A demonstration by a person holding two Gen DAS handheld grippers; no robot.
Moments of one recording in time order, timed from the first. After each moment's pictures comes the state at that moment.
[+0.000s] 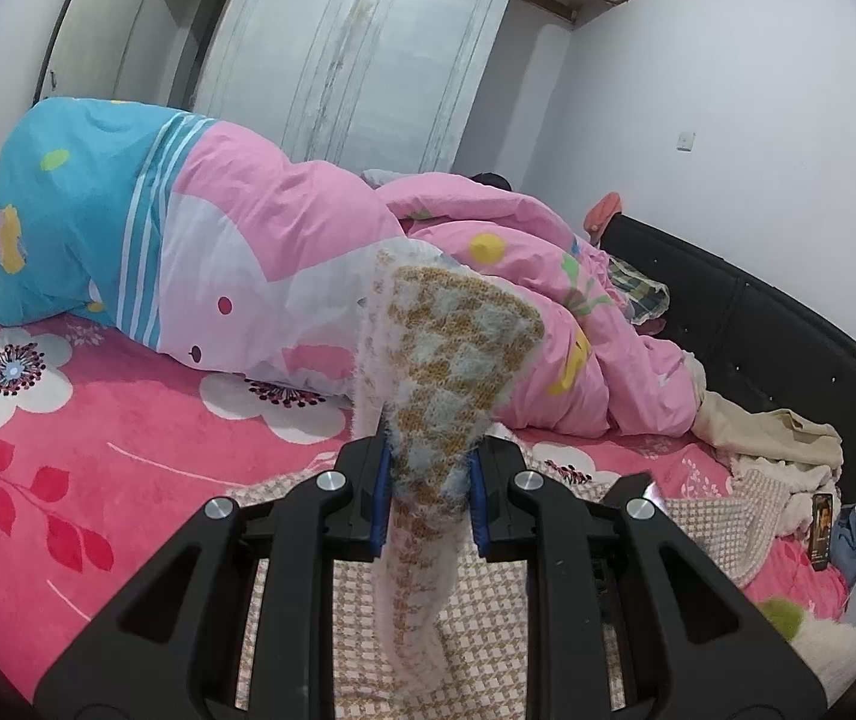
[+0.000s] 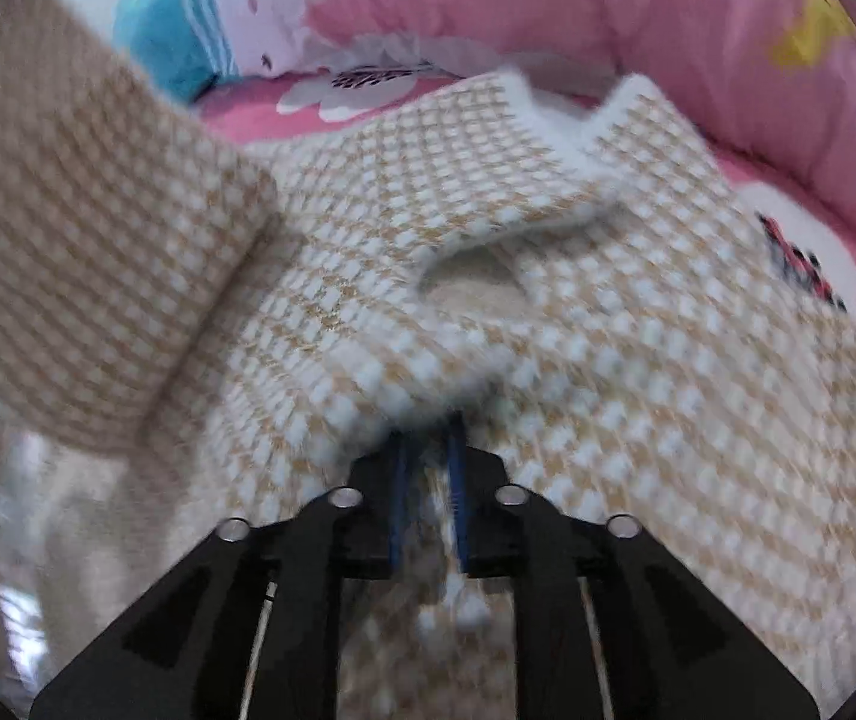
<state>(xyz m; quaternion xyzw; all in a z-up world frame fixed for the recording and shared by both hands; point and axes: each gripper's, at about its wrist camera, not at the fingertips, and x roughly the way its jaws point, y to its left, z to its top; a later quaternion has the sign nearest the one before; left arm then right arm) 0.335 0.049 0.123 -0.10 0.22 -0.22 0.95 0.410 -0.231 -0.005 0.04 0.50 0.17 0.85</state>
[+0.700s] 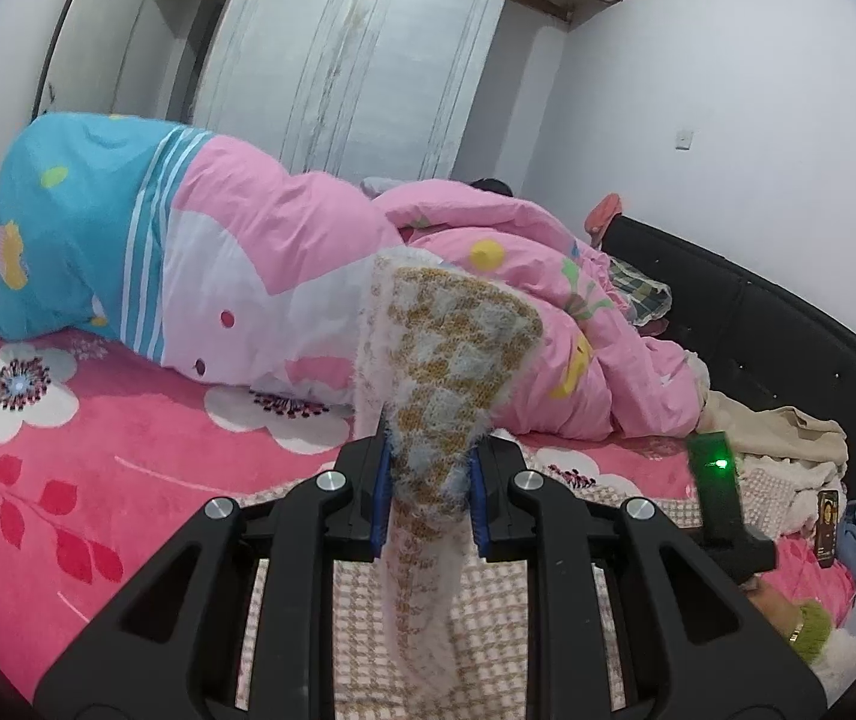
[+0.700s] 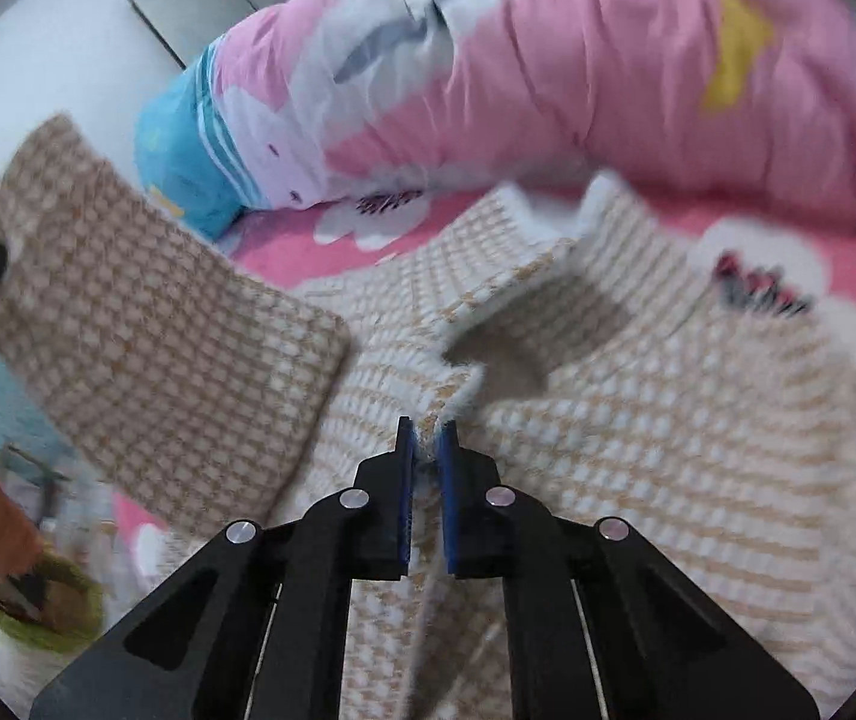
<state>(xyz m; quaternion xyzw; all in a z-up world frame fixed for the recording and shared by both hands) 0.335 0.040 0.131 -0.09 0.21 -0.21 0.95 0.397 -0.227 0.036 0.13 0.41 0.16 0.89</state>
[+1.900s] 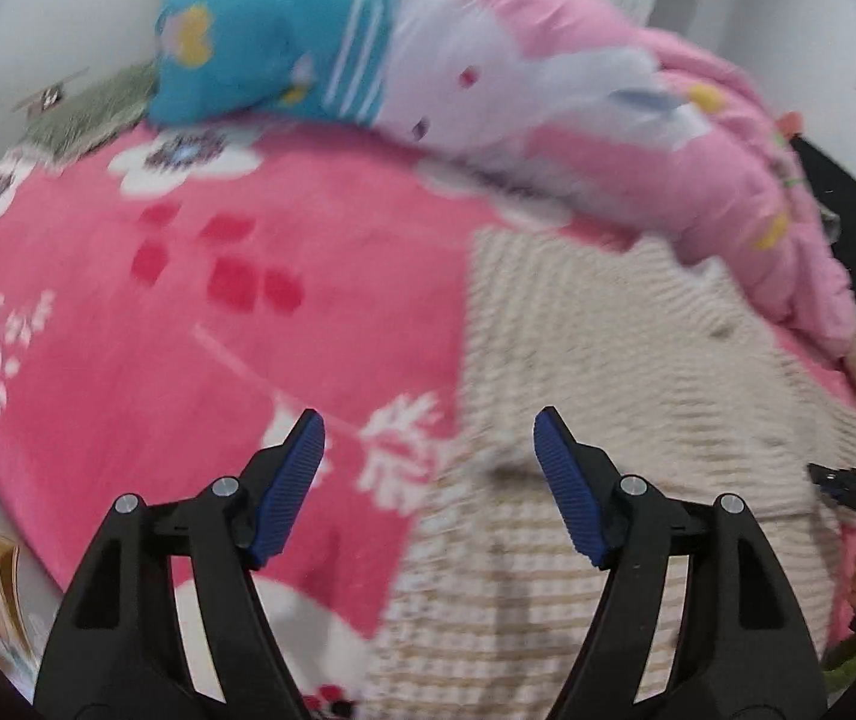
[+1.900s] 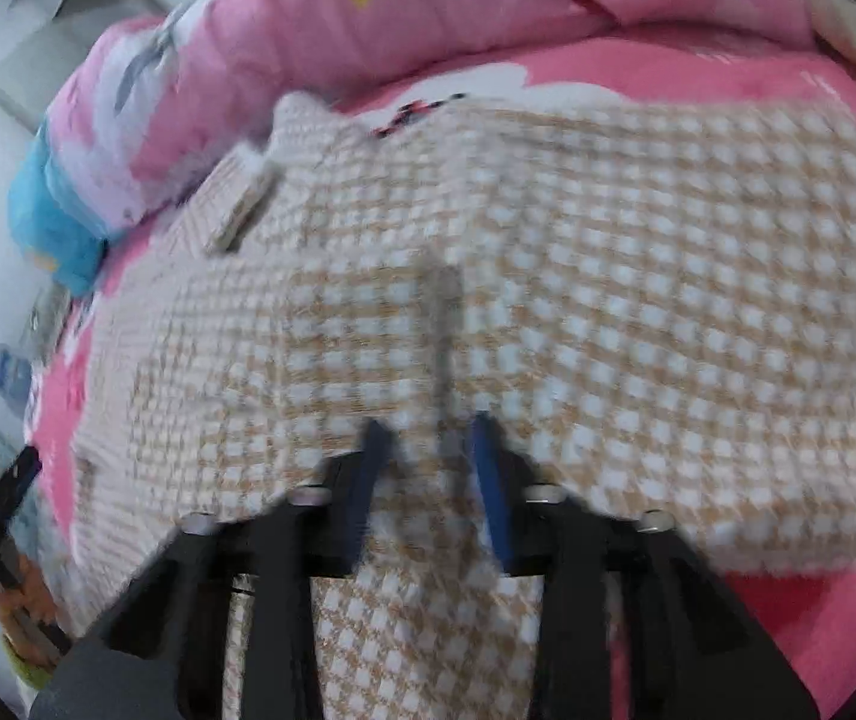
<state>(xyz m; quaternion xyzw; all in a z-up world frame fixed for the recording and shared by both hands) 0.321 0.121 -0.003 -0.10 0.42 -0.01 0.90 0.332 -0.330 -0.042 0.21 0.47 0.04 0.85</state>
